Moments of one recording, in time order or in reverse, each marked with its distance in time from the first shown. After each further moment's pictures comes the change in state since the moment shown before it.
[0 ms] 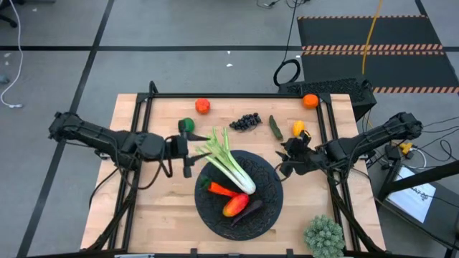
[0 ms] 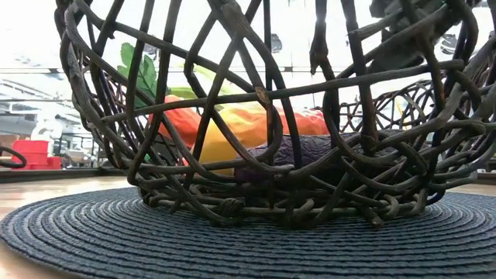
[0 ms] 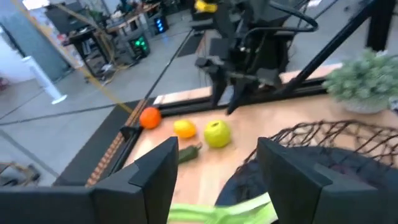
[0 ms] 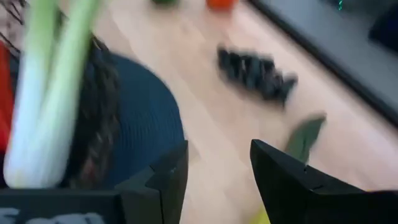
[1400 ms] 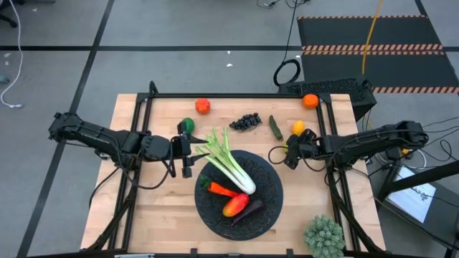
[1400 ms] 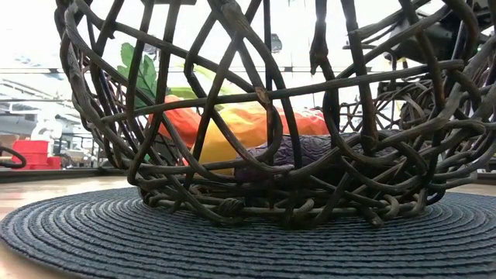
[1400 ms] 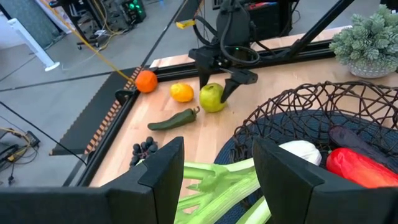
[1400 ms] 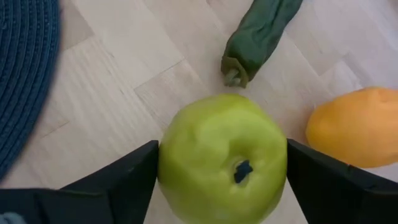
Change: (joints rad) left arm 0.016 0.006 0.000 -0.142 0.003 -0.091; right arm -0.323 0.005 -0.306 0.063 -0.234 -0.136
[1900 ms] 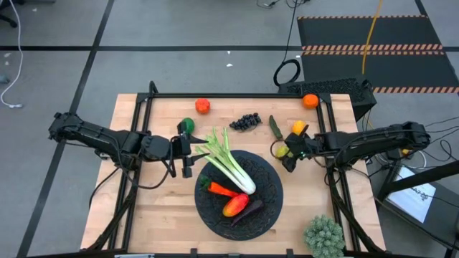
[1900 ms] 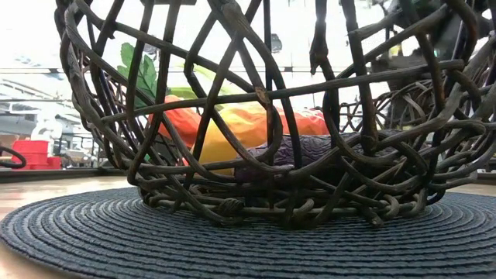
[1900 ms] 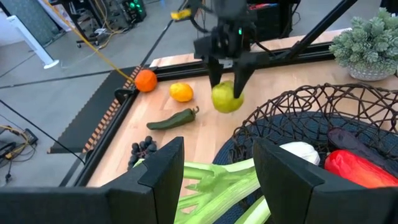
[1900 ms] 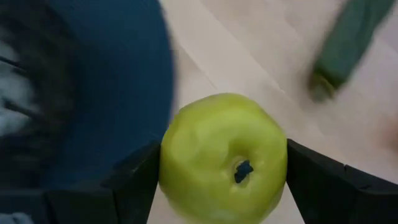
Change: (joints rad) left arm 0.000 0.000 0.000 0.000 0.000 -0.015; right arm -0.001 -0.085 0.103 0.034 -0.269 0.121
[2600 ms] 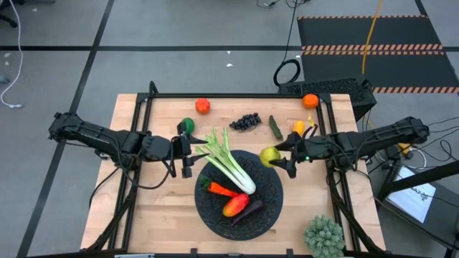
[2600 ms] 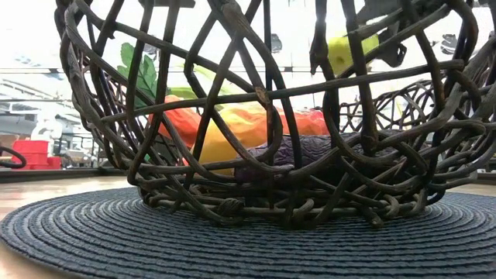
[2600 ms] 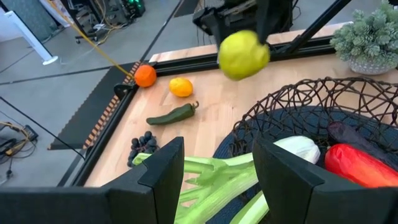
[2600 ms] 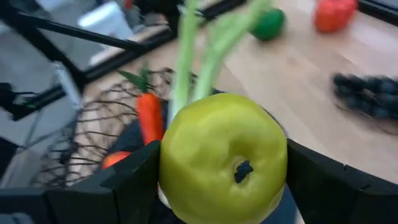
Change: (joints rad) left arm 0.000 0.000 0.000 -0.025 0.000 -0.008; right arm 0.200 -0.086 0.117 0.323 0.068 -0.101
